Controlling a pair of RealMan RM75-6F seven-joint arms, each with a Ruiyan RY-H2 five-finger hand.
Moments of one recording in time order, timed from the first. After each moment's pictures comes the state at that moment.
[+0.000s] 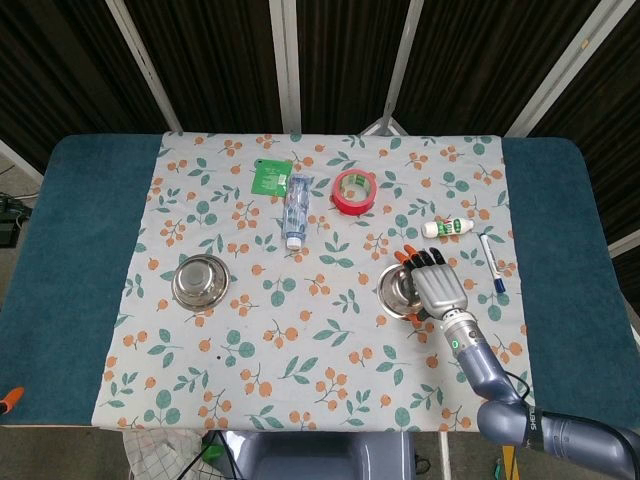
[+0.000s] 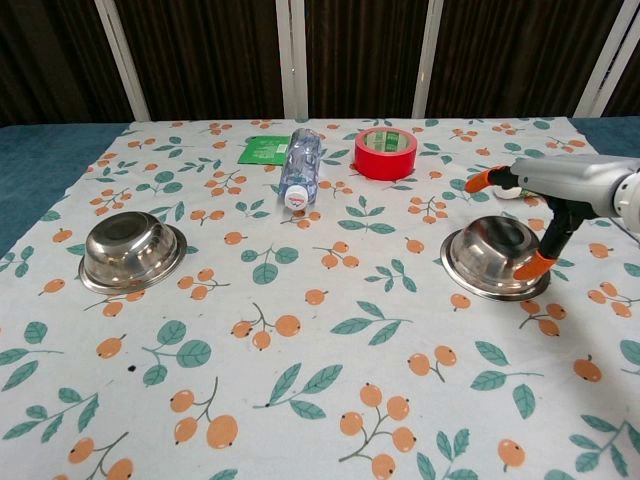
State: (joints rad) left arm 0.13 -0.97 0.02 -1.77 1.59 1.69 0.07; right arm 0.67 -1.42 0.21 -1.61 -0.86 0.91 -0.57
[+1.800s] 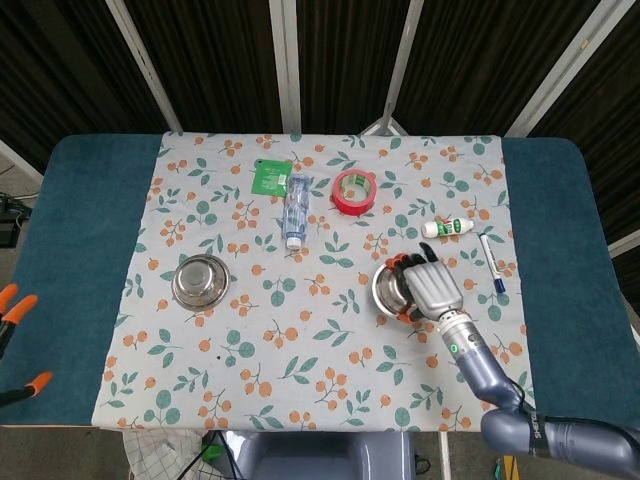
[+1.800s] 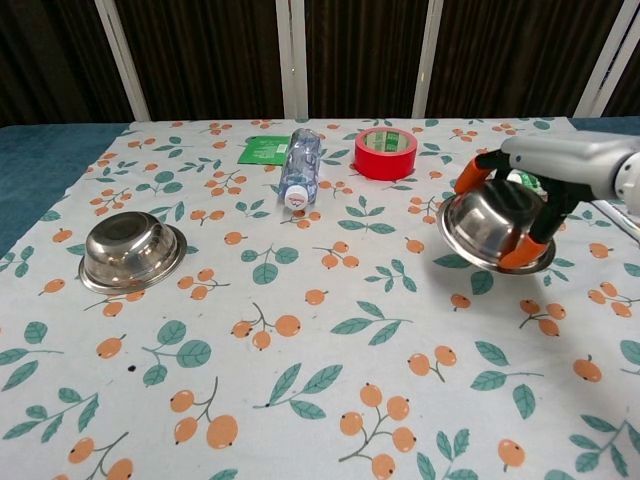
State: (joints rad) left arm 0.03 -0.89 -0.01 -1.93 1.60 1.56 0.14; right arm 0.70 -1.35 0.16 -1.71 -0.97 1.00 -0.49
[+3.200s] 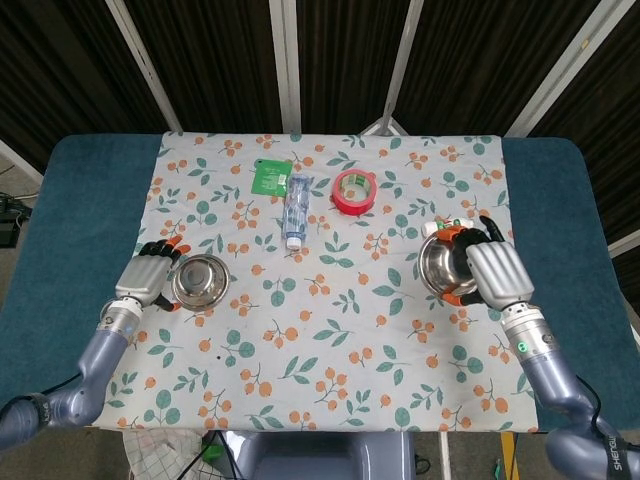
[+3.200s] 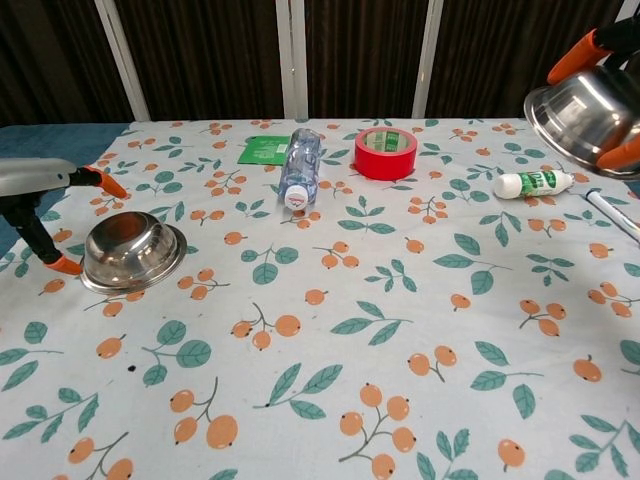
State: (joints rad) left arm -0.66 -1.39 -0.16 -1.51 0.82 0.88 0.47; right arm 0.58 -1.05 0.20 -1.87 -1.10 1.09 -0.25
